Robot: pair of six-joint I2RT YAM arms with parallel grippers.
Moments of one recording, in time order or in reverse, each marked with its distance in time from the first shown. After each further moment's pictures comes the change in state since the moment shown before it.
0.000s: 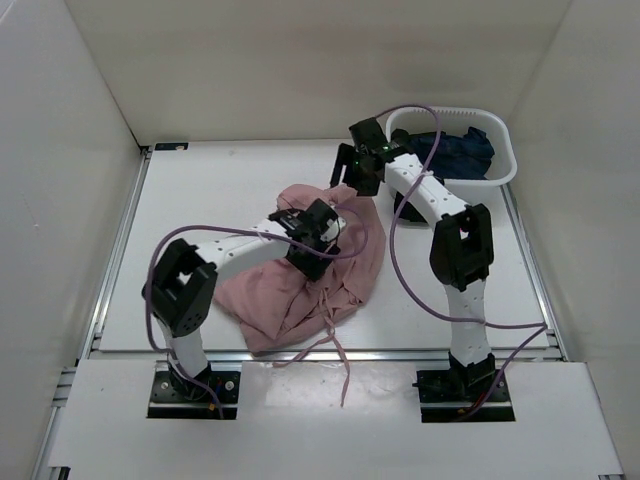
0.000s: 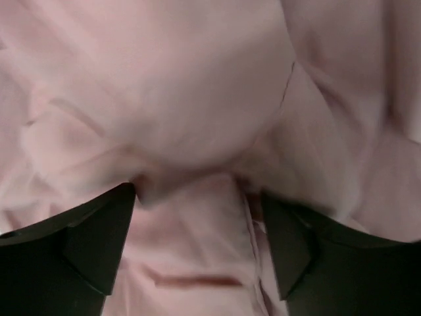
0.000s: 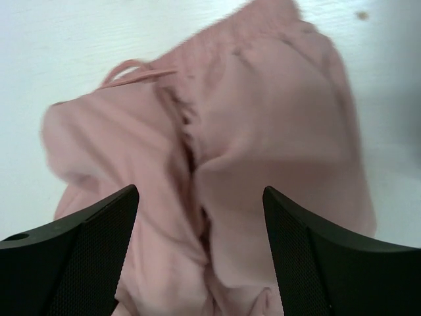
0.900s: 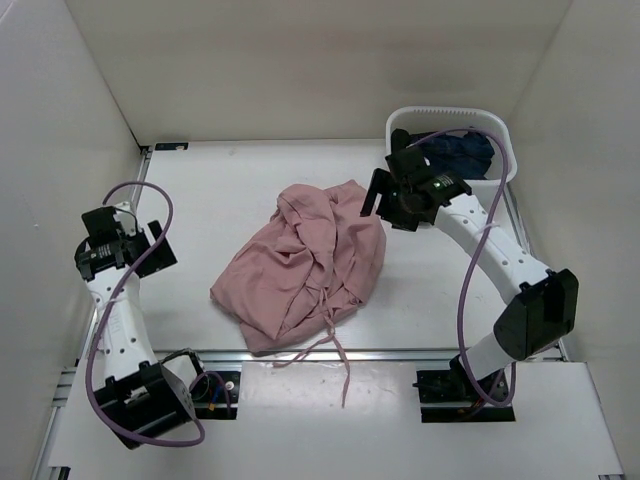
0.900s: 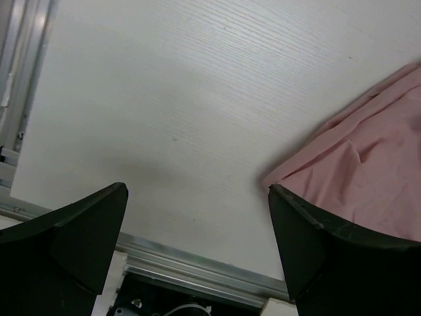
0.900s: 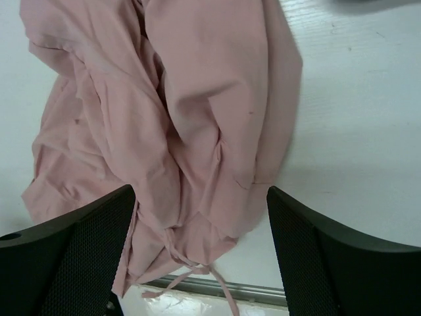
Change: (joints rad) left arm 1.218 -0.747 -0.312 -0.184 0.252 0.002; right arm 0.032 -0.612 -0.535 -0.090 0.086 0.108
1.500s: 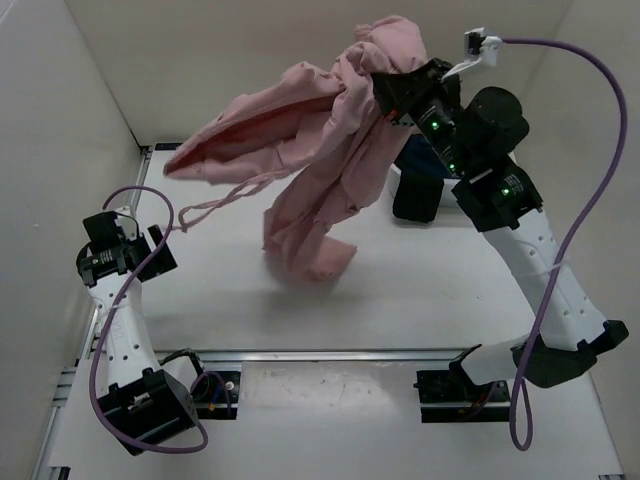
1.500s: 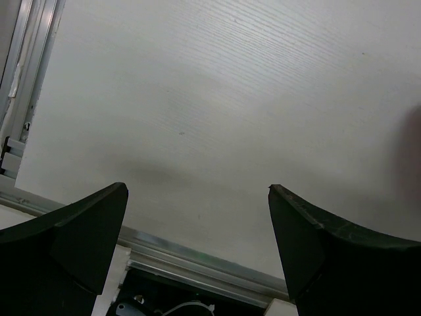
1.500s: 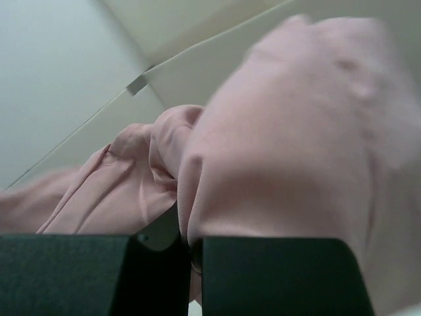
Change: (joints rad) left arm 0.001 -0.023 -0.030 -0.006 -0.017 0.000; right arm 0.089 -0.148 0.409 0.607 0.013 -0.195
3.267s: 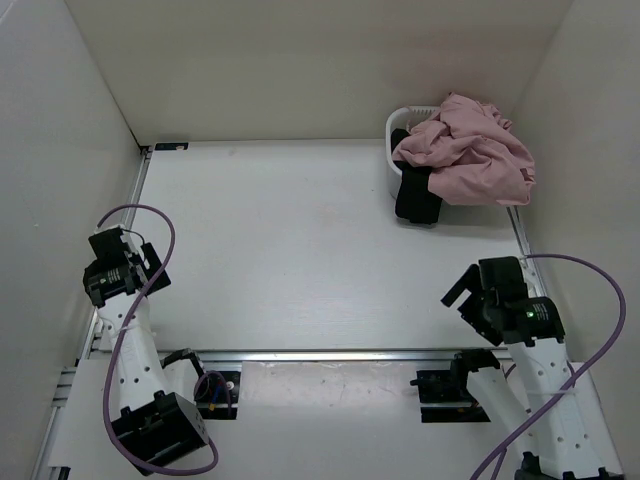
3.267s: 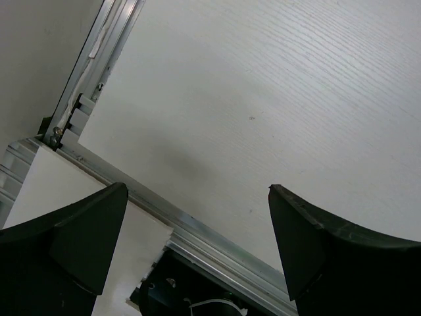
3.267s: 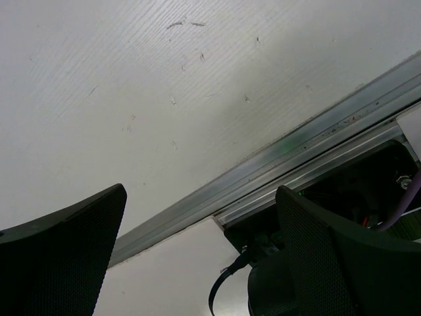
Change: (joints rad) left arm 0.013 -0.127 -0.110 0.002 -0.240 0.000; right arm -0.449 -0.798 -1.096 -1.029 0.081 0.277
